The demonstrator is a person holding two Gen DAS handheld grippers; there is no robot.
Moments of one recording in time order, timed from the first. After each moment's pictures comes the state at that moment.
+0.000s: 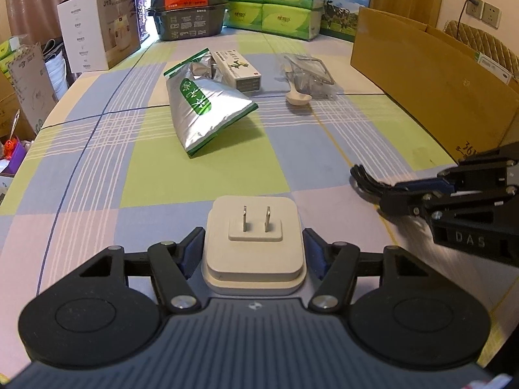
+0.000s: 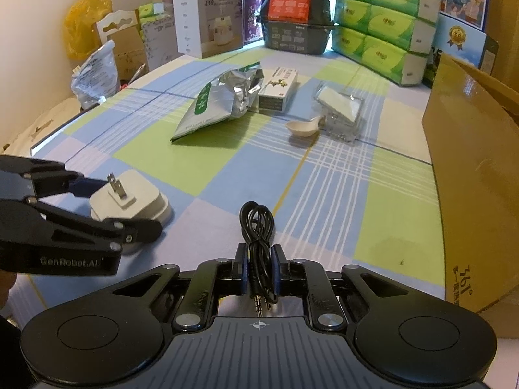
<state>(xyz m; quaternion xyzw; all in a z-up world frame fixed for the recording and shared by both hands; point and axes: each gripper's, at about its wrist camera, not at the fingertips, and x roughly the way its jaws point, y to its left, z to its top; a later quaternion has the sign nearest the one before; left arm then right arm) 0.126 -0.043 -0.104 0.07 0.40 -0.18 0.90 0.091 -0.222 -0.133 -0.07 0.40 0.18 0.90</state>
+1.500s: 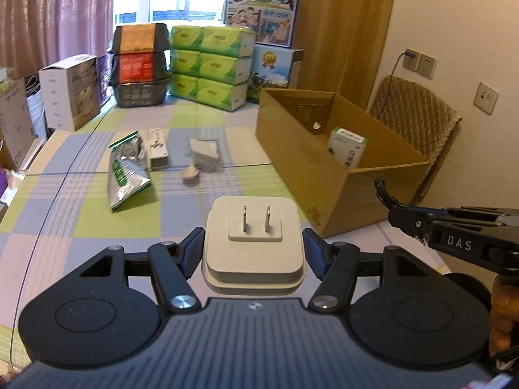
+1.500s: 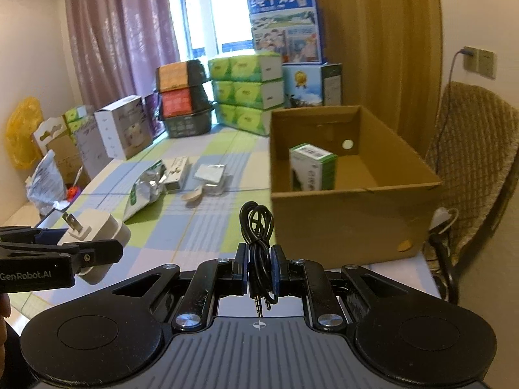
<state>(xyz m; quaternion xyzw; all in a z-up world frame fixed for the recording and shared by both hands) 0.001 -0.129 0.025 0.02 0.32 -0.24 0.92 -0.061 -0.351 -0.007 0.06 0.30 0.03 0.95</state>
